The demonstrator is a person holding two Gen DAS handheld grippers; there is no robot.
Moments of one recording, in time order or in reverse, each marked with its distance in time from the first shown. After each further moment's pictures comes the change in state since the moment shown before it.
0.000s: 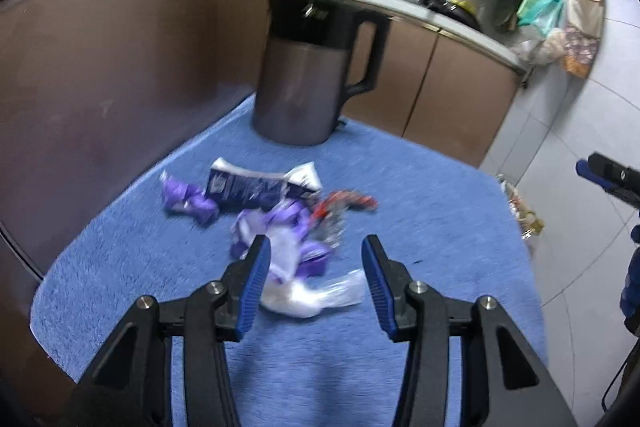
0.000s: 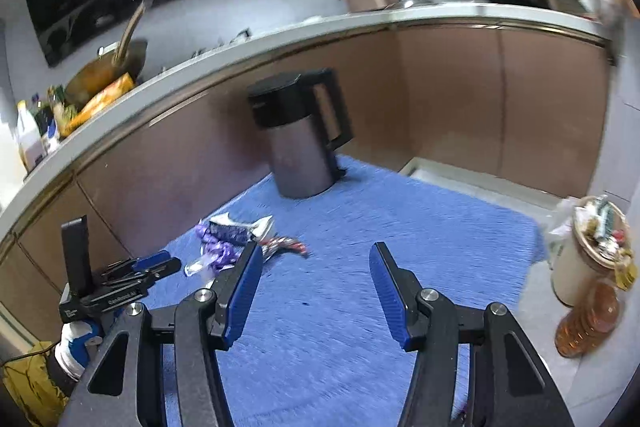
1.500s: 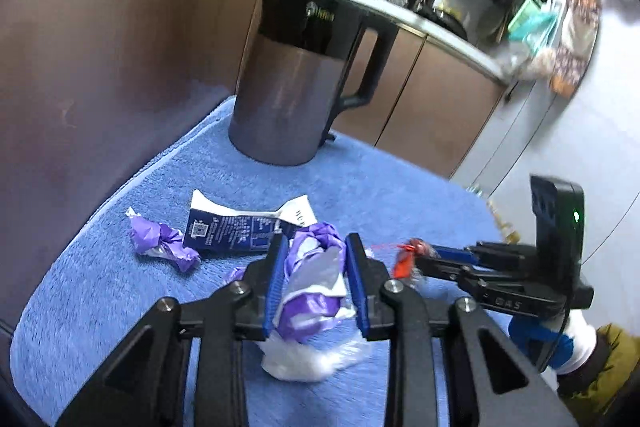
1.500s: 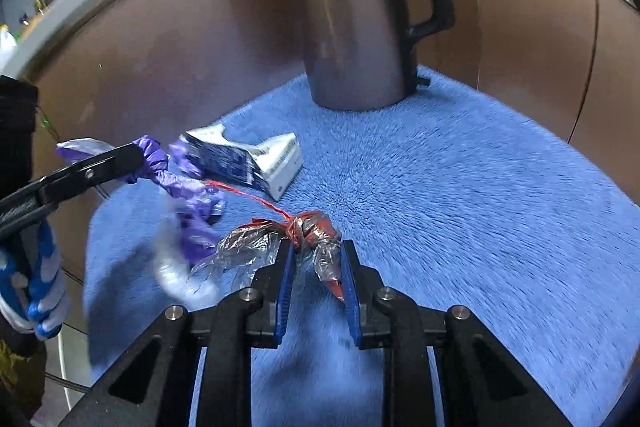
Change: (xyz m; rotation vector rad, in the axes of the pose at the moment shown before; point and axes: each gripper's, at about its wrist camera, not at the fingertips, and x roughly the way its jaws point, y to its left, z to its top) left arm 0.030 0.027 0.046 -0.035 0.004 -0.162; right arm 0.172 0.022 -0.036 -0.119 0.244 0.104
